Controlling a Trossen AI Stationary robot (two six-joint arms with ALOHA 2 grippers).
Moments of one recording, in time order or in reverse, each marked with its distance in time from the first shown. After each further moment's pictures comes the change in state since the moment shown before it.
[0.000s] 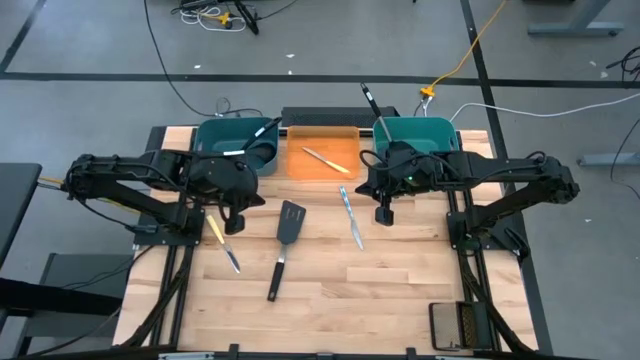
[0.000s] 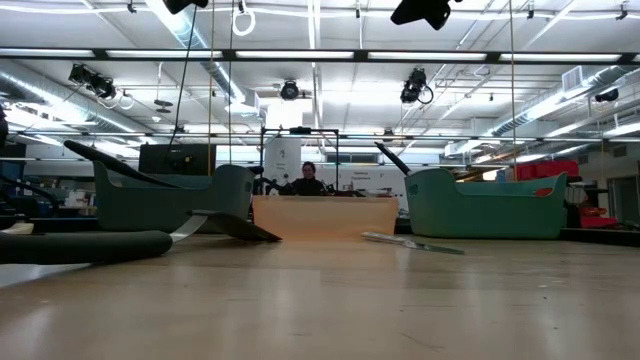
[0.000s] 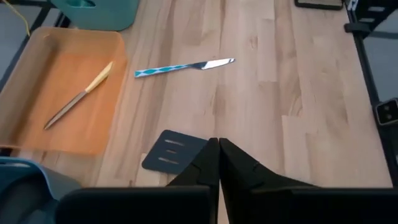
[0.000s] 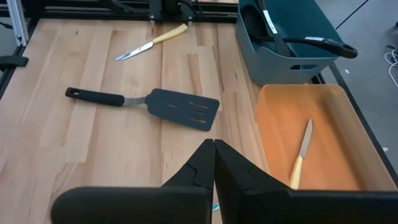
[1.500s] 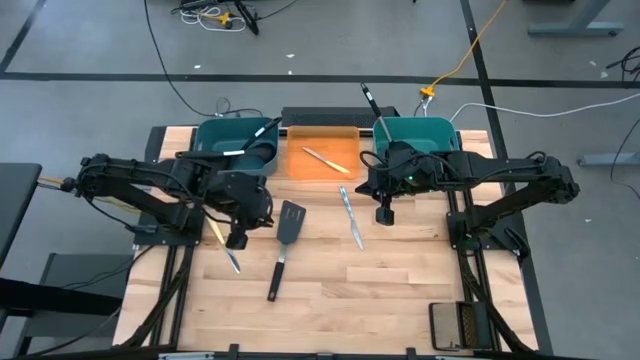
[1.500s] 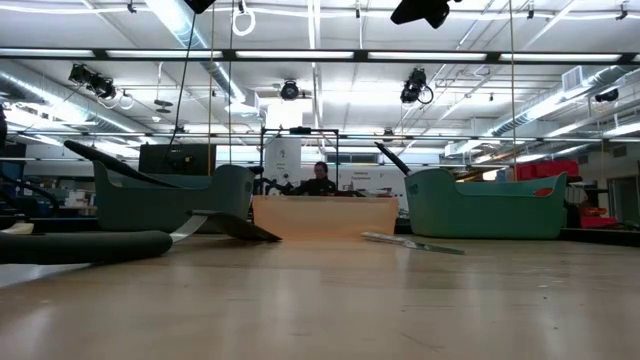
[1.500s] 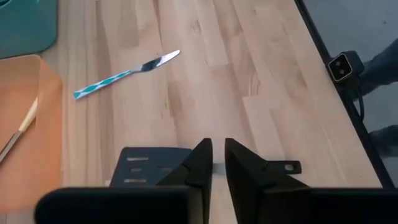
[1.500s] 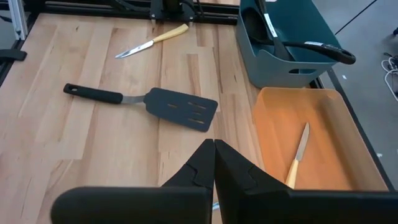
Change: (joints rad) left arm -0.057 0.103 0.000 0.059 0.159 0.176; right arm 0.000 0.000 0.001 0.000 0.000 -0.037
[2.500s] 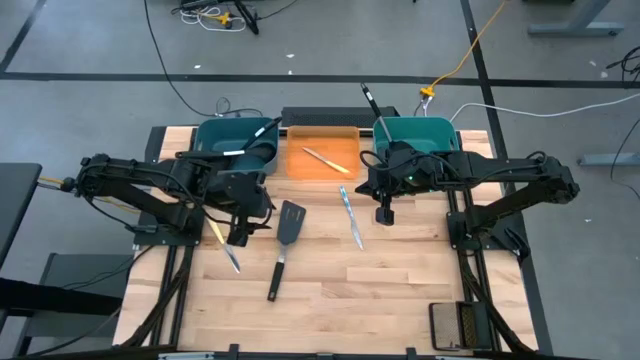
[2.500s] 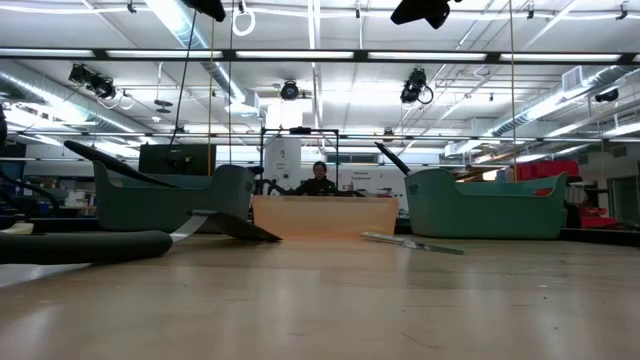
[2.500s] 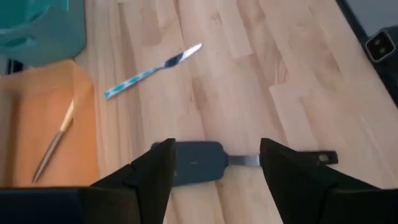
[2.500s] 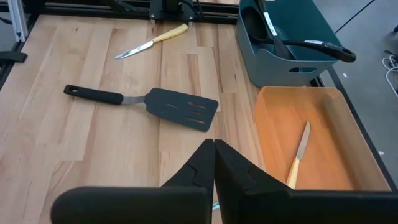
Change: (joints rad) left arm 0.001 0.000 0.000 -0.023 -0.098 0.090; right arm 0.000 0.000 0.000 -0.001 0.000 0.011
